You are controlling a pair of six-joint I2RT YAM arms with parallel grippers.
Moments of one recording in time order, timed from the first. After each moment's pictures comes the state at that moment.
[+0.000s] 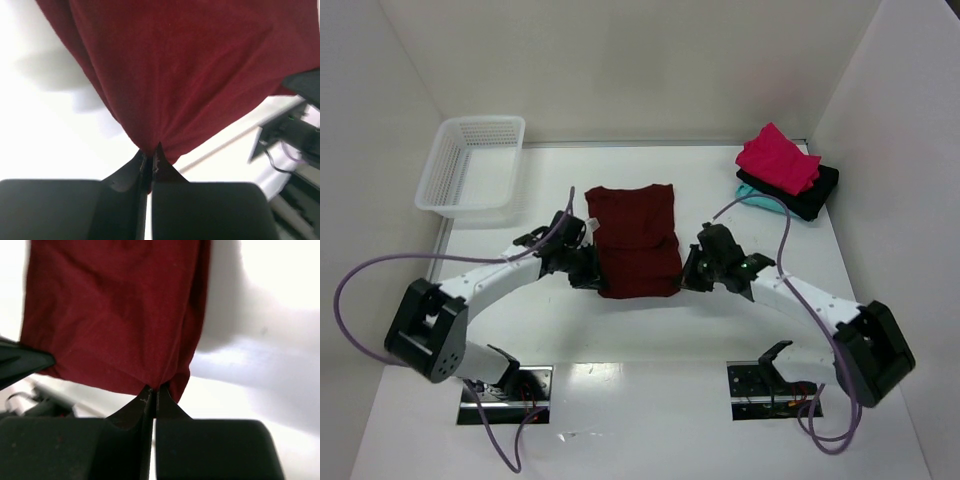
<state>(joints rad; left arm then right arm) -0.47 1.42 0.85 -0.47 0.38 -0.63 0.58 1.23 0.67 -0.30 -0.14 0.86</state>
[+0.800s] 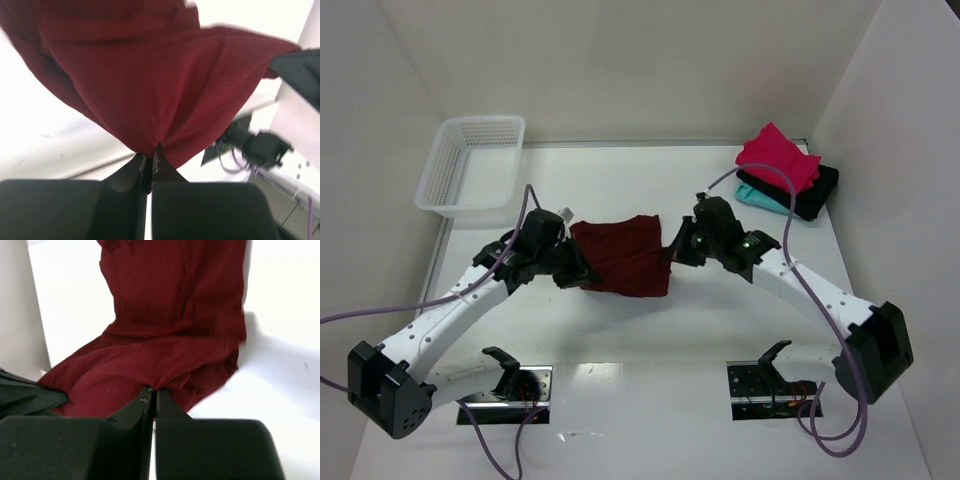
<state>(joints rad) -0.51 1.08 0.92 -0.70 0.28 -0.87 0.60 1.23 0.93 -0.42 -0.12 0.85</state>
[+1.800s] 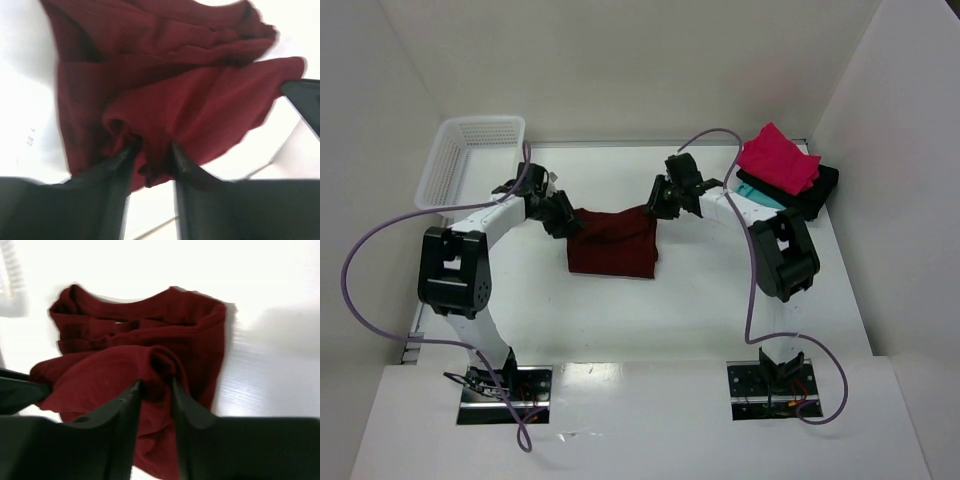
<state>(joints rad) -0.10 1.78 1.24 -0.51 0.45 -0.63 0.45 1.97 1.44 -0.27 -0.19 0.69</state>
